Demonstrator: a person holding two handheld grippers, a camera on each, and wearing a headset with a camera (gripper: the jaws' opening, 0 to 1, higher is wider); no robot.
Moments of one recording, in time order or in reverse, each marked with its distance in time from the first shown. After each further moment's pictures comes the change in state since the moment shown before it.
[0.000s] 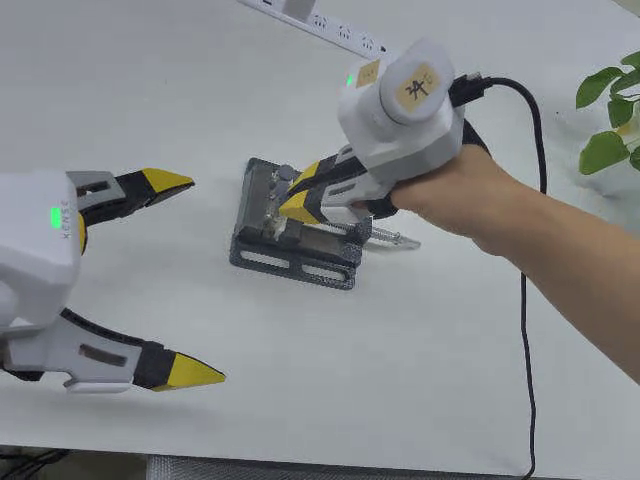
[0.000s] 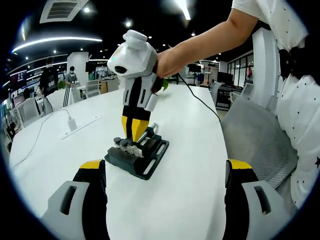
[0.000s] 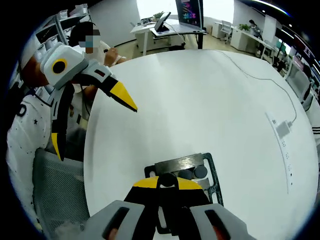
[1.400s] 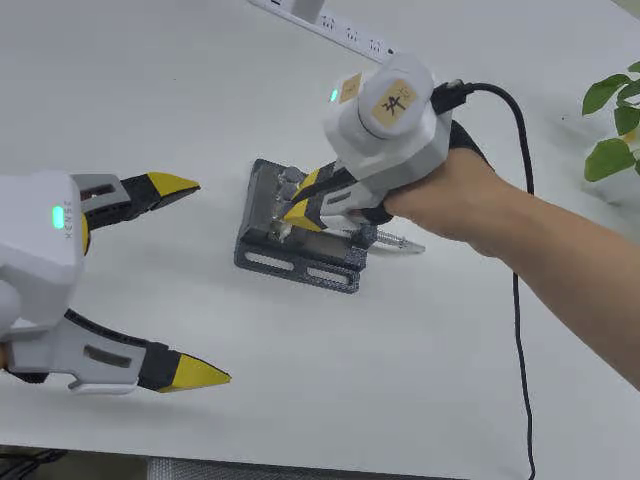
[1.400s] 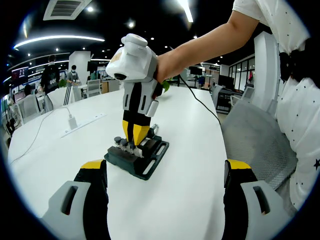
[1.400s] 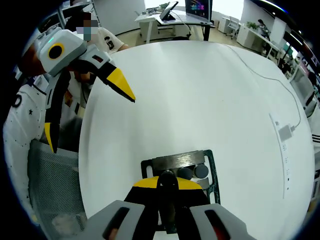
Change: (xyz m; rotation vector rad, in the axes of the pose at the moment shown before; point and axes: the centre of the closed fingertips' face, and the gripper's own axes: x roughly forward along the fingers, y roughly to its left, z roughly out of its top) left arm -0.001 0.002 0.001 -0.030 -0.021 0.001; right arm 0.004 0.000 -0.003 -0.057 0.080 -0.009
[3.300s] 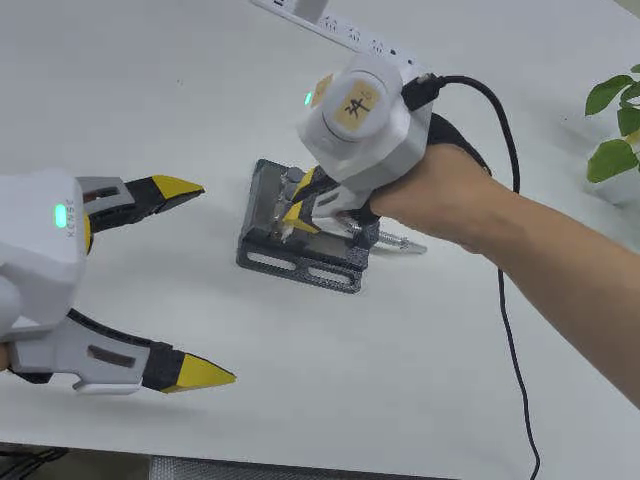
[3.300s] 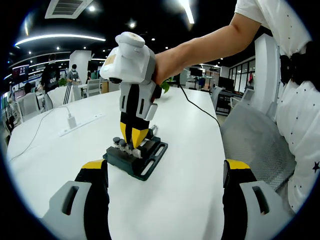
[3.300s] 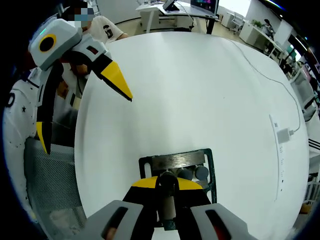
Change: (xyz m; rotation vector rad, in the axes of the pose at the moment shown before) left arm 0.000 -0.003 0.002 -0.016 -0.008 -0.006; right arm 0.002 0.000 -0.001 -0.035 0.089 -0.039
